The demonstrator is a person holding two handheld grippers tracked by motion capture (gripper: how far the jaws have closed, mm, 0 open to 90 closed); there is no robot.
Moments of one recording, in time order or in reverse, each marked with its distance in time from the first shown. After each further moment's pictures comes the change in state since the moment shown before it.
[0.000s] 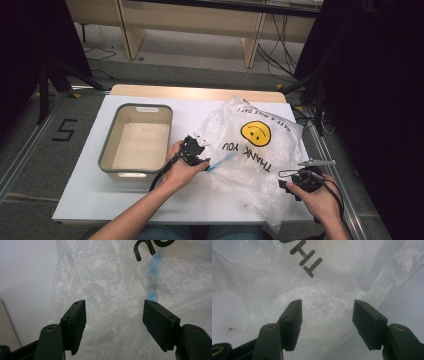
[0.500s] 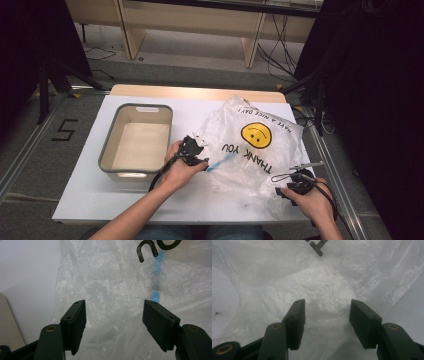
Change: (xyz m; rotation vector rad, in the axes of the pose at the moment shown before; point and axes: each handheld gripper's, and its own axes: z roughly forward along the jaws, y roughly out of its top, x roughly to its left) left arm 0.001 -0.001 -0.002 0.002 0.011 0.004; right arm 0.008 -0.006 0.019 0.153 -0.017 -0.029
